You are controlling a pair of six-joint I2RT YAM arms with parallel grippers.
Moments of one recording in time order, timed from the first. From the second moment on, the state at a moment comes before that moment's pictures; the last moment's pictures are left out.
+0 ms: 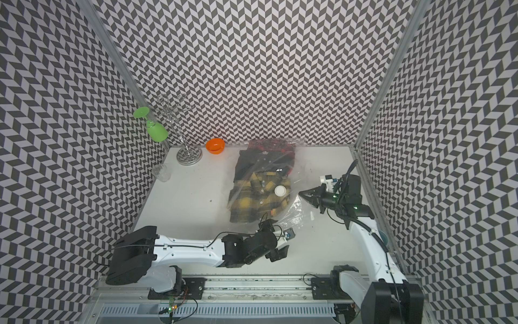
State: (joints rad) left arm -1.39 1.59 0.88 0.03 -0.52 0.18; right arm -0.05 1.06 0.75 -0.32 -1.04 1.05
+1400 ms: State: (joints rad) left arm -0.90 1.41 0.80 0.20 -0.18 0.06; right arm -0.05 1.25 1.07 -0.42 -0.91 0.90
